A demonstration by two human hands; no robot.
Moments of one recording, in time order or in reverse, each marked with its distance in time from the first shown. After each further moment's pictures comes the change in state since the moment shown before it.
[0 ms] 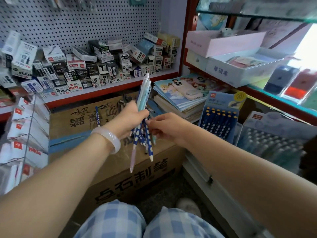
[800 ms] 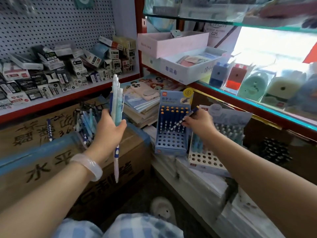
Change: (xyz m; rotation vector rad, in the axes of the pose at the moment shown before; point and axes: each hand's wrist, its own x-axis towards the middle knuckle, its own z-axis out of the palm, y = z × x) left_hand -0.039 0.026 0.074 -0.002 0.163 0.186; right_hand -0.051 0.082 -0.169 -0.022 0.732 -0.128
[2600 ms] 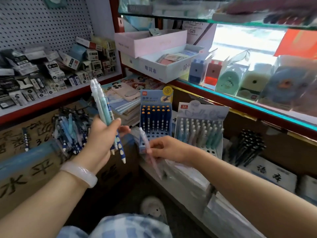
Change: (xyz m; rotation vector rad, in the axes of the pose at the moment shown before) left_hand -0.019 0.025 0.035 -0.653 -0.109 -0.100; right_hand -0.059 0.012 0.000 -0.112 -0.793 0.022
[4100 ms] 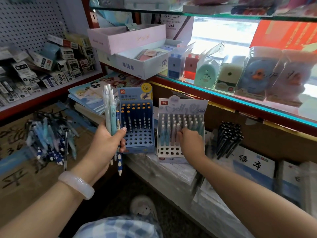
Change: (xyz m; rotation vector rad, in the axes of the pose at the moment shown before) left_hand -0.024 -0.021 0.039 0.157 -0.210 -0.010; right_hand -0.025 0.082 -0.048 -0.719 0.931 0.267
